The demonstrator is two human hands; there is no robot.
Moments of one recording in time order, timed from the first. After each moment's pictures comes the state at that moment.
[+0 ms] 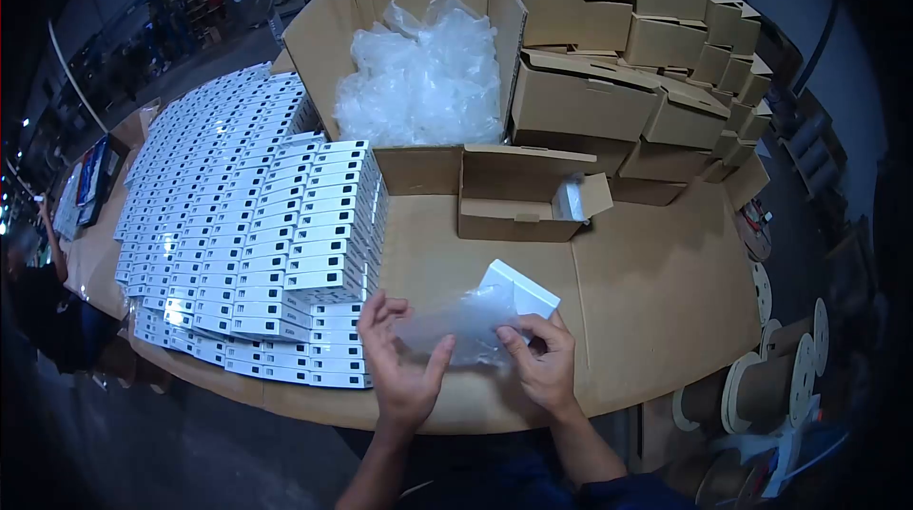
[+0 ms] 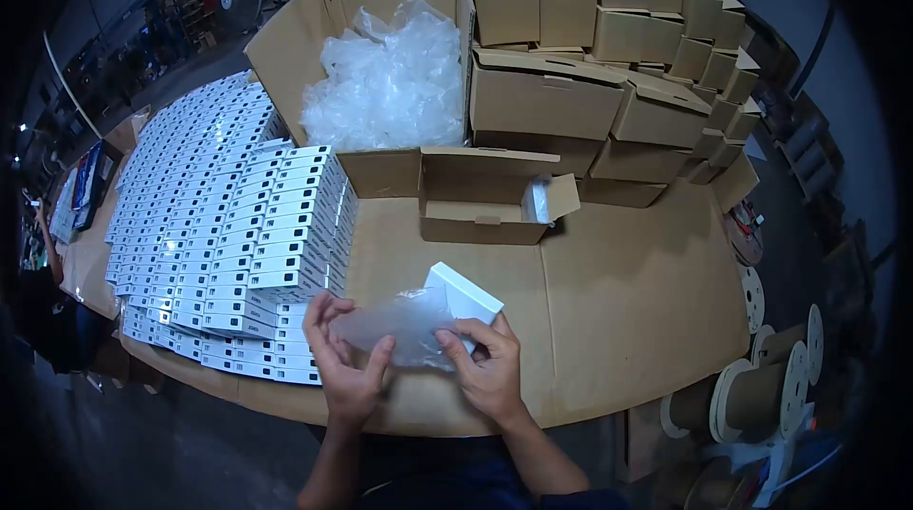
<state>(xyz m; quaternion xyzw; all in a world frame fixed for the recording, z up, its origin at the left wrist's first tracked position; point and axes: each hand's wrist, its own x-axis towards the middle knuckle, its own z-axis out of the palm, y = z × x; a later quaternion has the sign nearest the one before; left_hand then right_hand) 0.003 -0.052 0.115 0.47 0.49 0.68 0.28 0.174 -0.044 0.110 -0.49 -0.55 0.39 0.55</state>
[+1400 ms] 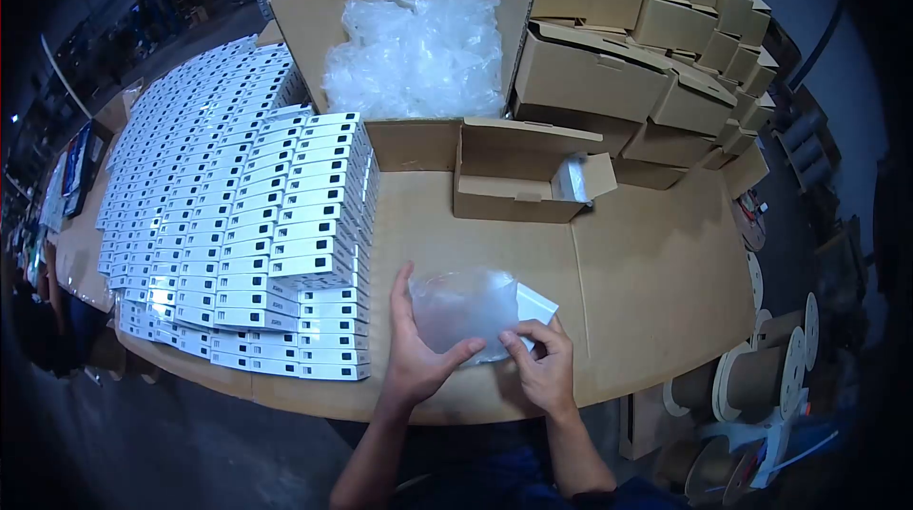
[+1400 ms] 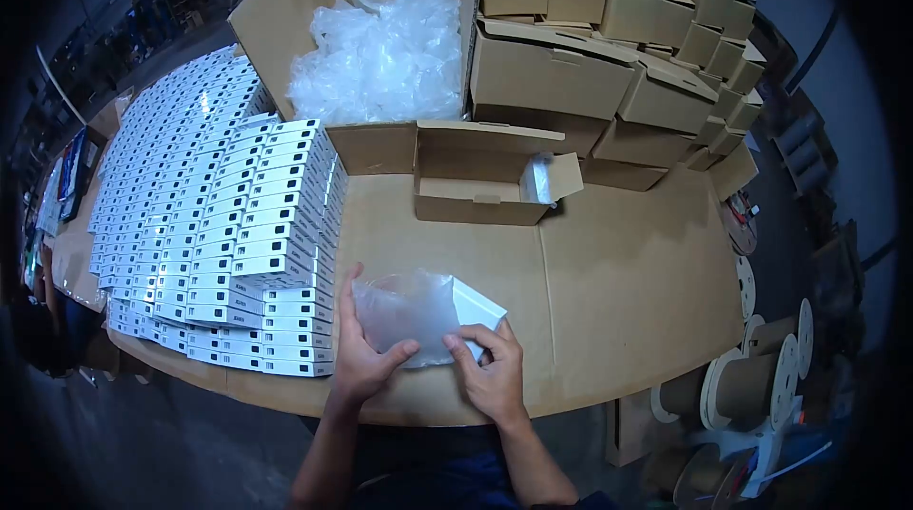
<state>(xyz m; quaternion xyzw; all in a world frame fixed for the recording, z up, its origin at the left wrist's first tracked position) -0.008 -0.039 0.086 0.48 0.43 0.54 0.54 0.179 -0.064 0.082 -0.58 -0.53 0.38 0.48</state>
